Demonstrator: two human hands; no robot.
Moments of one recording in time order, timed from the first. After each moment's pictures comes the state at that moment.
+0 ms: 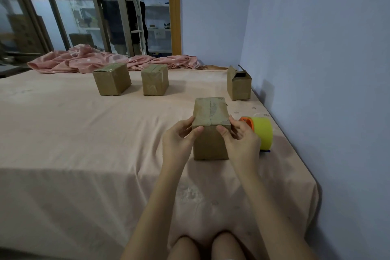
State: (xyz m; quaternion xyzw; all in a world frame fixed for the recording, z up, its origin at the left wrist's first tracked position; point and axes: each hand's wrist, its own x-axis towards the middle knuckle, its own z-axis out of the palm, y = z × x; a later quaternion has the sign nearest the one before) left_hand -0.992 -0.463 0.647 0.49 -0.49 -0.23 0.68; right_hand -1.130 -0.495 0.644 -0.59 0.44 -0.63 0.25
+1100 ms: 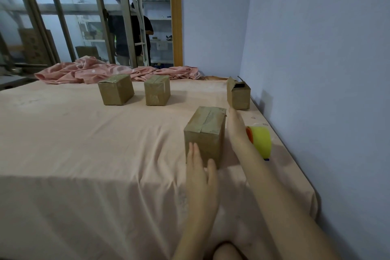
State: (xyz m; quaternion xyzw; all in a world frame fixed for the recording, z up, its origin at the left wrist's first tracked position) left_hand -1.059 -0.408 0.623 0.61 -0.49 -0.16 0.60; right_hand -1.113 -0.566 0.681 -0.53 0.49 -0.53 0.44
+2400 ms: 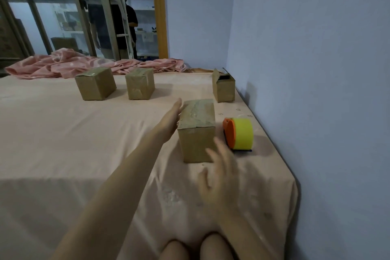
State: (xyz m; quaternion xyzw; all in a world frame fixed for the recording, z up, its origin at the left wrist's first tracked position) left_hand -0.976 -0.564 0.666 0.48 -0.49 -0.51 0.52; right_hand -1.142 -0.435 0.599 -0.71 0.41 -0.57 -0.04
